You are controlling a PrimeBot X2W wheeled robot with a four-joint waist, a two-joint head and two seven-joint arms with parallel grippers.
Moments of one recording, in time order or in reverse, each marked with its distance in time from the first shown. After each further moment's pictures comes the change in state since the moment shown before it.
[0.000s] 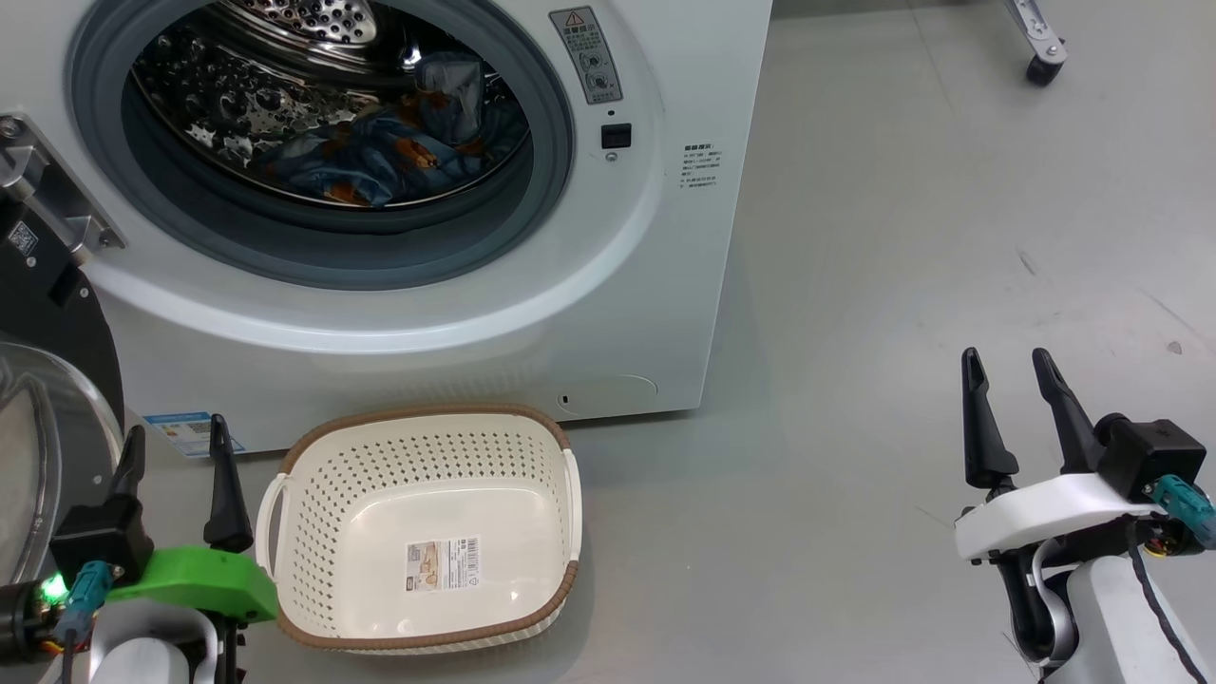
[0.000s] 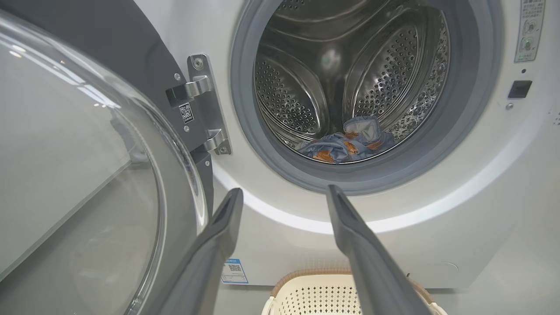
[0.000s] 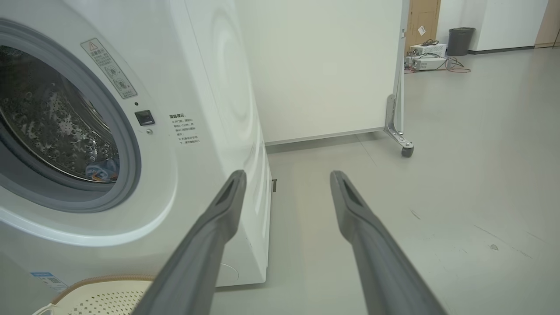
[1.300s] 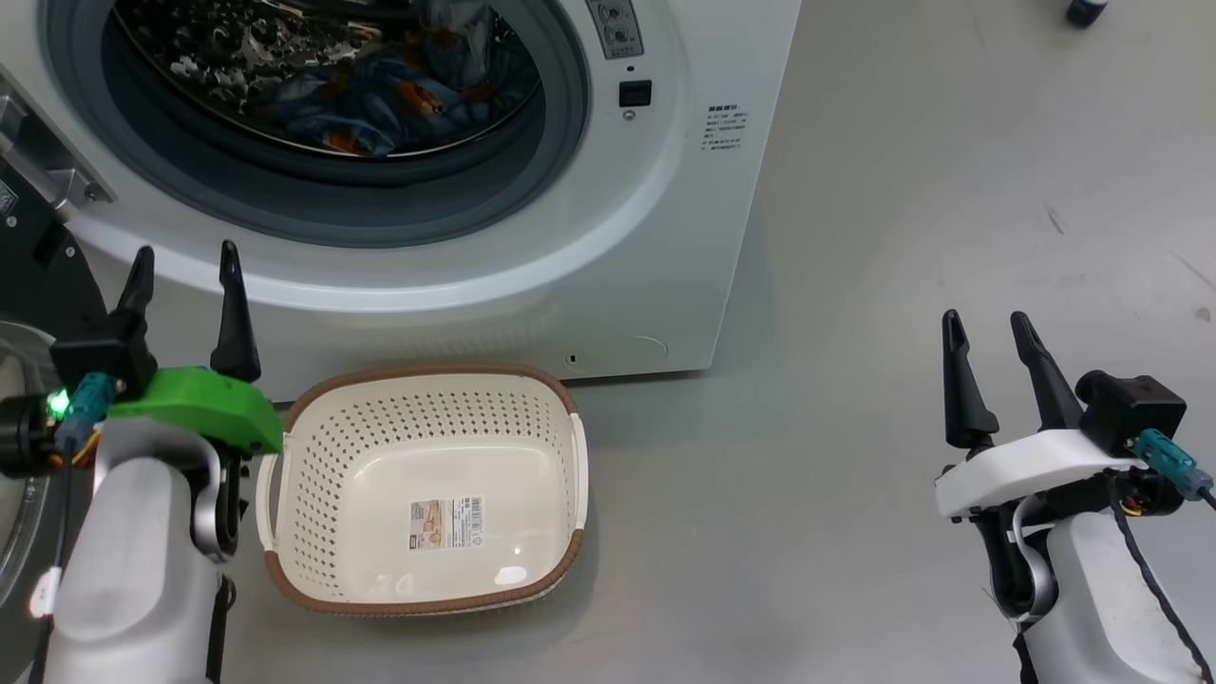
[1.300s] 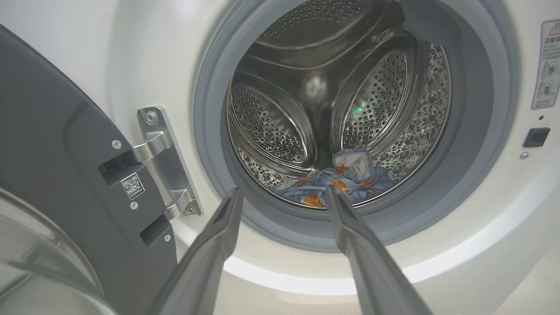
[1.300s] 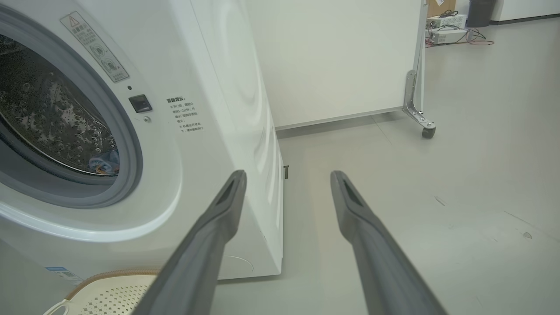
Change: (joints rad) left arm -0.378 0.024 -0.076 0.230 0.003 -0.048 0.000; right arm -0.105 0.025 0.015 0.088 0.025 0.000 0.000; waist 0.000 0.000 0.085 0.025
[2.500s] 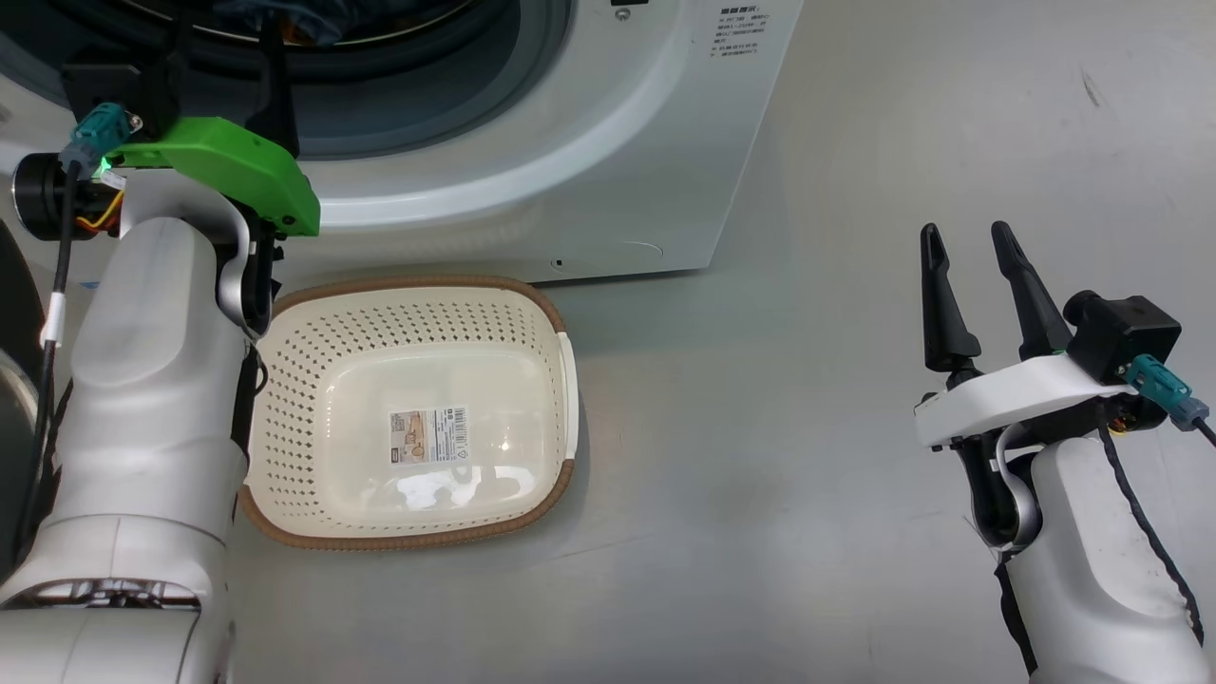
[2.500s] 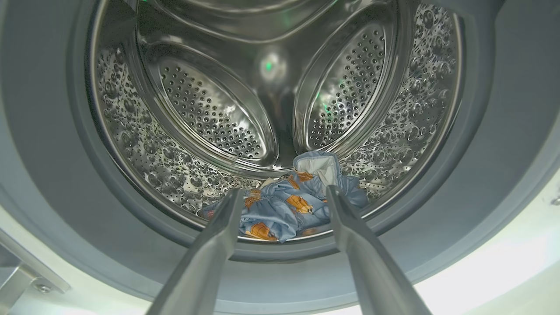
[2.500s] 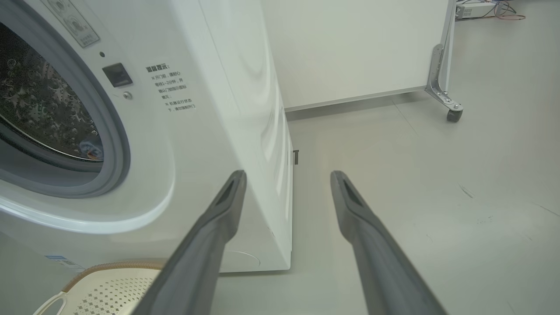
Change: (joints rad) left arm -0.510 -0.056 -0.108 0.407 -0.040 -0.065 0.000; right arm -0.131 0.016 0.028 -0.007 -0.009 0.000 0.000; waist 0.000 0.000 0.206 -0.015
